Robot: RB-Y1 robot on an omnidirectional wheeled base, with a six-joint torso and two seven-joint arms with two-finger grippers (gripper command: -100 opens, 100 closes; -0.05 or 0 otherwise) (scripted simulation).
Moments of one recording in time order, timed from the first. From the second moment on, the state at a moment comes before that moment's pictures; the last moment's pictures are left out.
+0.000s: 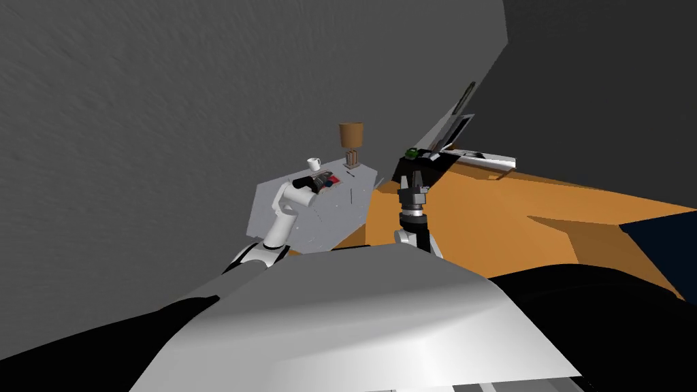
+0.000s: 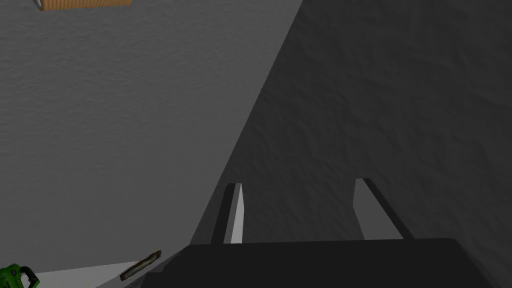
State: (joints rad) left arm -0.45 0.42 -0.28 -1.97 0.16 1.13 -0.33; right arm 0.49 -0.04 -0.01 -2.22 0.02 -0.57 -0.15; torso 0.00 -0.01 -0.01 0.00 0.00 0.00
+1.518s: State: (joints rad) left arm -0.49 0.42 -0.45 -1.99 0.33 1.05 -0.40; right arm 0.49 -0.04 -0.01 -2.22 0.02 -0.57 -0.15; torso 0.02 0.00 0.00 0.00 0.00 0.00
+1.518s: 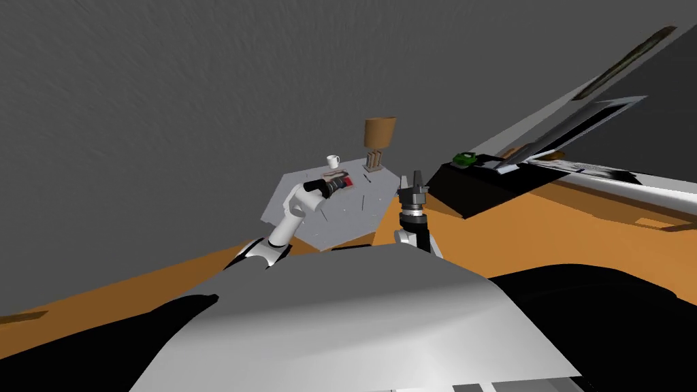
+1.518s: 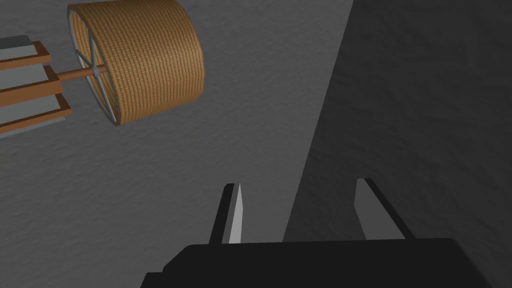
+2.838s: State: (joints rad) left arm -0.40 0.40 -0.12 -1.95 -0.01 1.21 -0.26; right arm 0.49 -0.05 -0.01 -2.22 0.02 -0.57 -0.15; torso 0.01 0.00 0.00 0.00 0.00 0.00
